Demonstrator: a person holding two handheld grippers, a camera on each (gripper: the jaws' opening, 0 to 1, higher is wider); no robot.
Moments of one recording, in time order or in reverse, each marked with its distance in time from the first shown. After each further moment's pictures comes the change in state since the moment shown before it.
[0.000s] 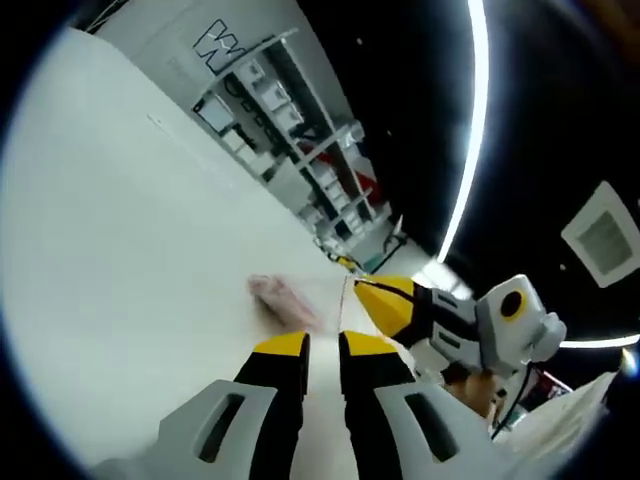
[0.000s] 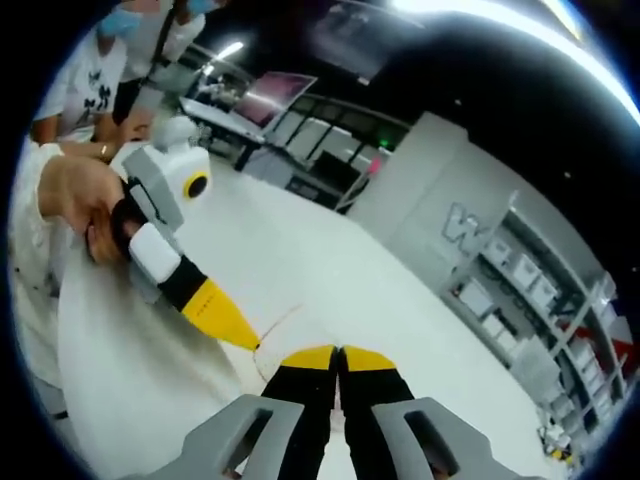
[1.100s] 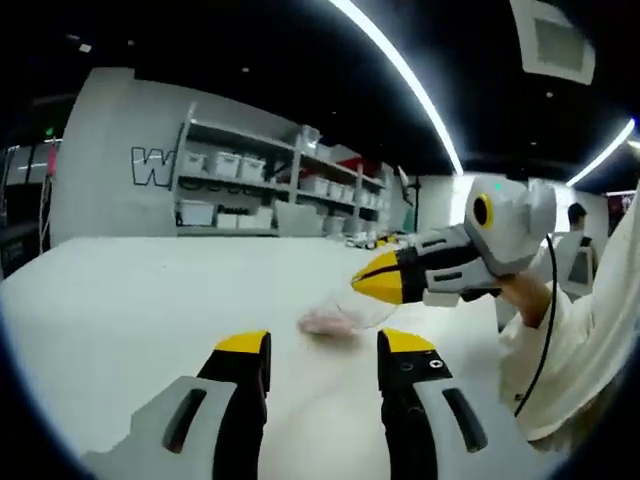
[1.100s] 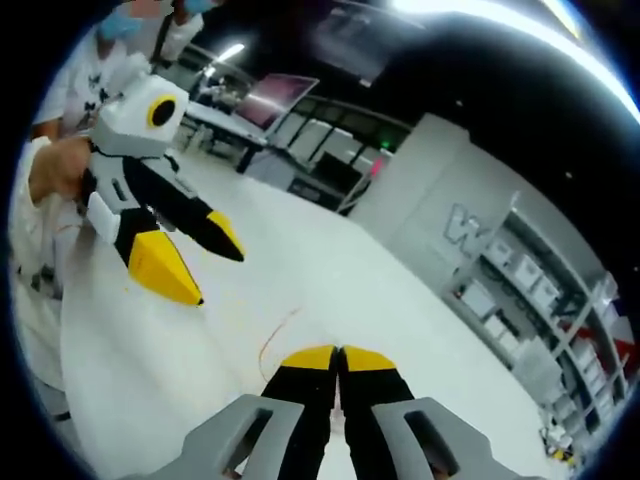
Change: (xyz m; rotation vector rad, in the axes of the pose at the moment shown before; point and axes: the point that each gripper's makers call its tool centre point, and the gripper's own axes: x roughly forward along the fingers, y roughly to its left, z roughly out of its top) left arm -0.051 -0.009 0.030 0.697 -0.001 0.175; right arm 0.003 -0.001 0.004 0.002 -0.006 0.007
